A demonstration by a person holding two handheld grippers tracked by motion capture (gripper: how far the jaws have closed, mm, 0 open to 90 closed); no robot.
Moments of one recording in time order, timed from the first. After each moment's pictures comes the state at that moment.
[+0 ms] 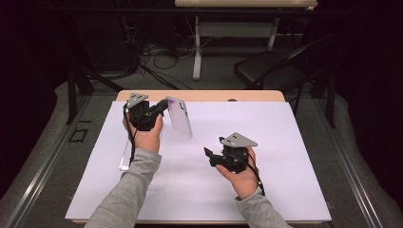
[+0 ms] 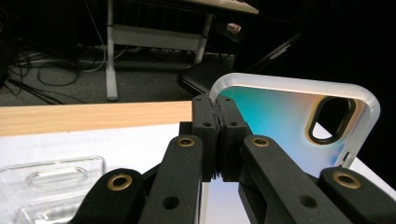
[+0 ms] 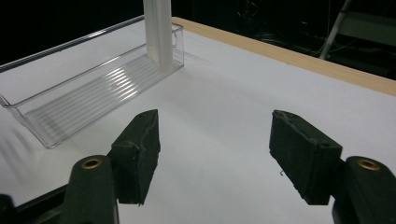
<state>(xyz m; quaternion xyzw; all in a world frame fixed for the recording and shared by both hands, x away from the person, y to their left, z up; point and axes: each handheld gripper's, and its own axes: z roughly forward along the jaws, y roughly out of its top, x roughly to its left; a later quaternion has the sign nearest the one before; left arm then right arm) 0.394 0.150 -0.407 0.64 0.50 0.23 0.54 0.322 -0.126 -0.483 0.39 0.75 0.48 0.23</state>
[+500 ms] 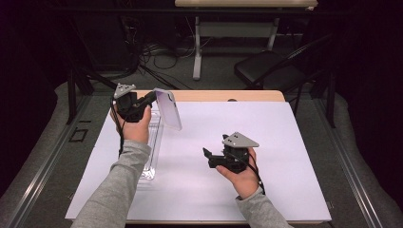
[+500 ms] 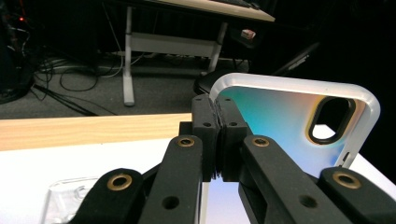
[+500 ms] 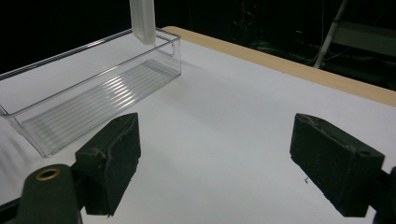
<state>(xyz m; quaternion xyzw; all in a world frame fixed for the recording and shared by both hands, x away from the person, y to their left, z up) 0.406 0.178 -0.389 0.63 0.51 0.25 0.53 0.322 -0.127 -0.481 0.38 0.74 0.49 0.25</state>
